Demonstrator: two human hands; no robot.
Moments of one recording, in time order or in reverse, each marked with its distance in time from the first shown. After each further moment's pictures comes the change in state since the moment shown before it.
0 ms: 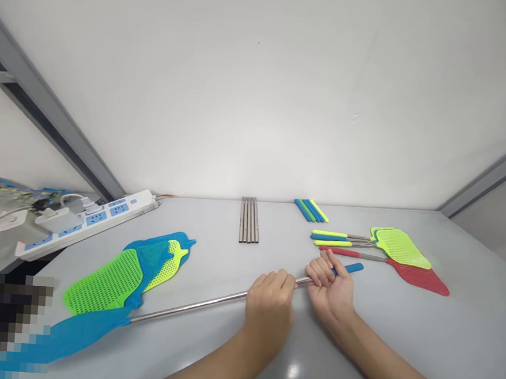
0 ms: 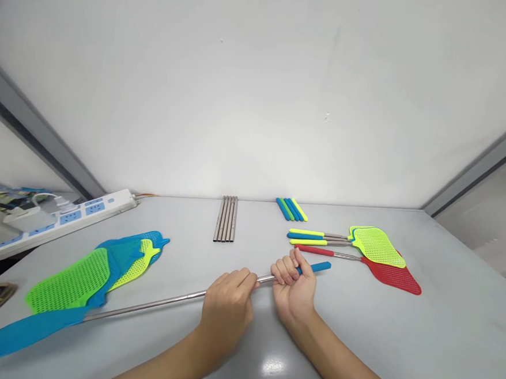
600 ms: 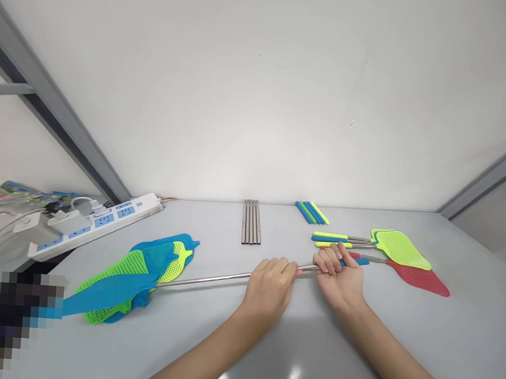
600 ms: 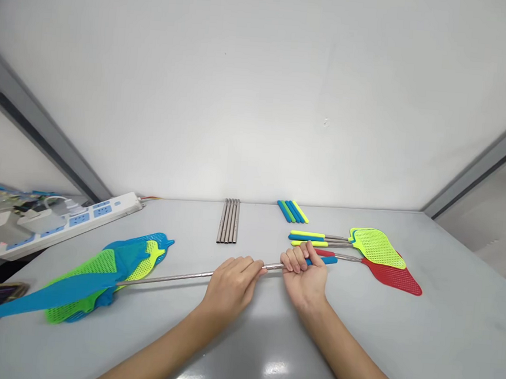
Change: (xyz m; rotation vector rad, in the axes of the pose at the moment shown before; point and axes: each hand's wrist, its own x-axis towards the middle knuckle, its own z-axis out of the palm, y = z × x) left_hand 0.023 -0.014 -0.006 -0.020 -0.129 0.177; right_hand 0.011 -0.020 0.004 0.022 -0.092 0.021
